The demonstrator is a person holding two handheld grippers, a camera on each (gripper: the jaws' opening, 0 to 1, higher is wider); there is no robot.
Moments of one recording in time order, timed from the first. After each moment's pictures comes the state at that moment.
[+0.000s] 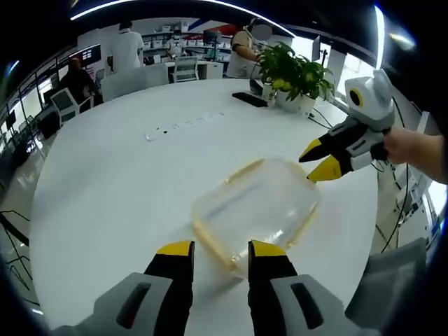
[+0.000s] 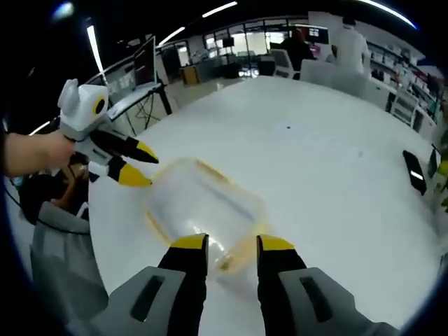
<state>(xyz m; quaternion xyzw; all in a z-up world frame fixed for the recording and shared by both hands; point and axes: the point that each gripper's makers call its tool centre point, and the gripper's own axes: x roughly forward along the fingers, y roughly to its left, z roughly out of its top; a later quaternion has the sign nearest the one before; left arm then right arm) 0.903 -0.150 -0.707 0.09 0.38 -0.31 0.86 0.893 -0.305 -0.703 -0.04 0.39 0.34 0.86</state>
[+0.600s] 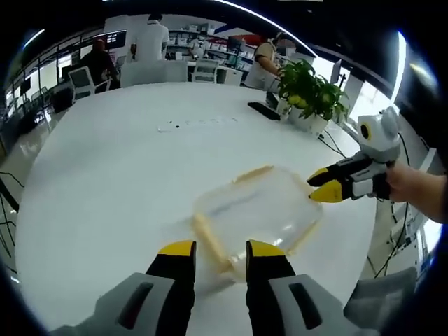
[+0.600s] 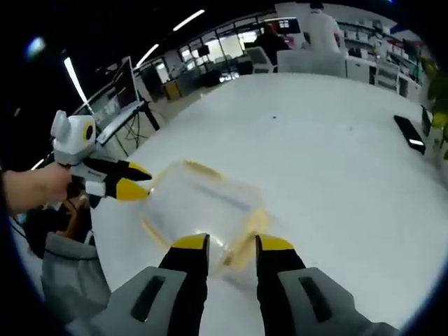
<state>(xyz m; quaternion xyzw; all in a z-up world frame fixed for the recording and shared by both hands) 0.900 -0.151 -0.714 0.01 0.39 -0.29 0.87 0.891 -0.310 -0.715 0.03 0.40 0.31 0.86</state>
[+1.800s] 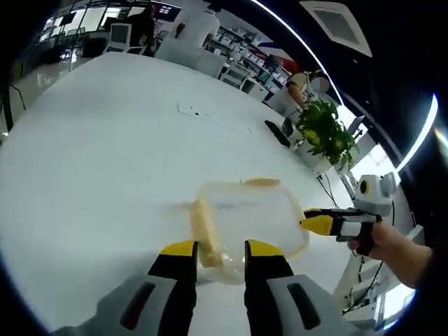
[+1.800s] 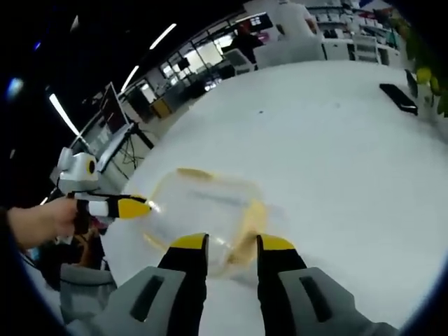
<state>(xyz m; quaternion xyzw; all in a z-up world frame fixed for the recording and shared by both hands) 0.892 -0.154 -0.724 -0.16 0.42 -0.24 0.86 0.889 -0.312 -0.720 0.12 0.41 0.27 0.86</state>
